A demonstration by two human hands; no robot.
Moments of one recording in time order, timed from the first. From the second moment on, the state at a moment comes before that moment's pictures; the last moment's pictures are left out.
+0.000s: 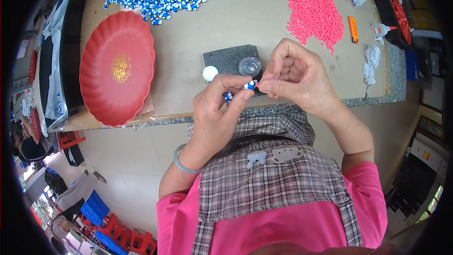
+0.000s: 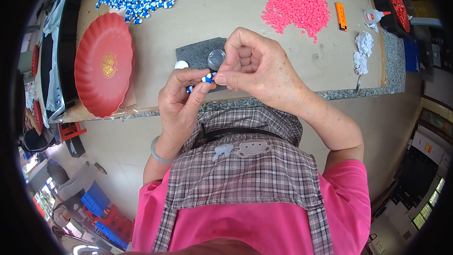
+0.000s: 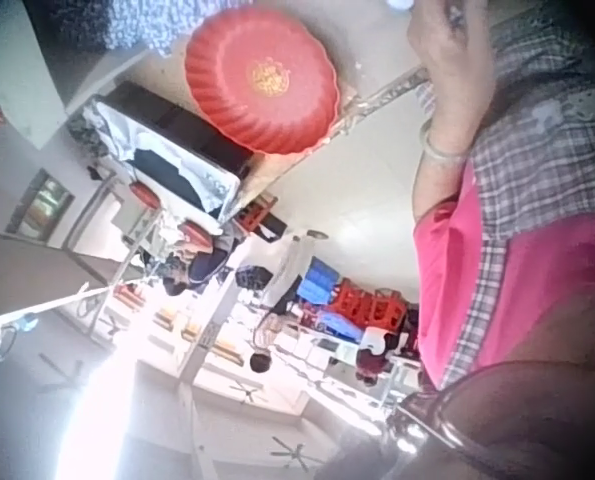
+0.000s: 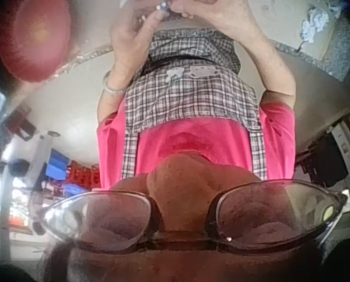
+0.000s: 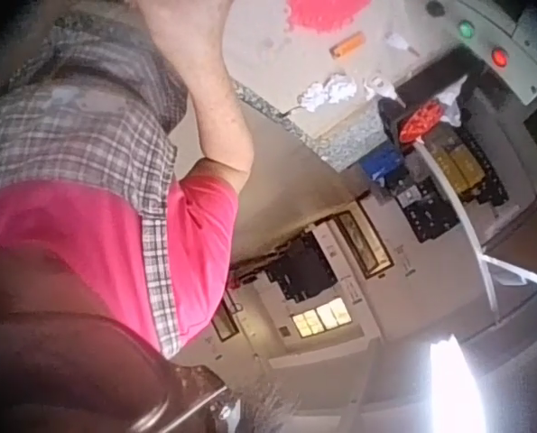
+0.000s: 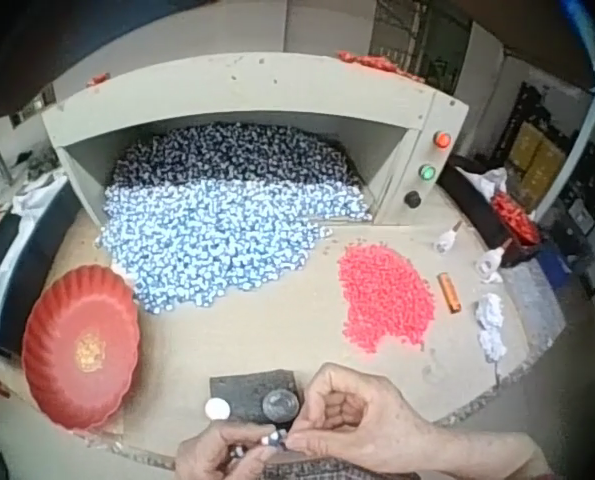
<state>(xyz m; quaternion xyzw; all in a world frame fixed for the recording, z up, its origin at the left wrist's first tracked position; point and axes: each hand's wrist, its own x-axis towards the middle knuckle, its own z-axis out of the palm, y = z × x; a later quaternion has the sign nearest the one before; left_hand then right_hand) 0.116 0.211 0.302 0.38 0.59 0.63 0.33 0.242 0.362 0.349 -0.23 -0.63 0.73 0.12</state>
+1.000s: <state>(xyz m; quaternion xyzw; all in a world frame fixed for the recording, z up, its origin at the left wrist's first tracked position) 0.083 0.211 0.318 0.18 0.48 0.75 0.41 0.292 0.418 0.333 -0.31 -0.84 0.37 0.24</state>
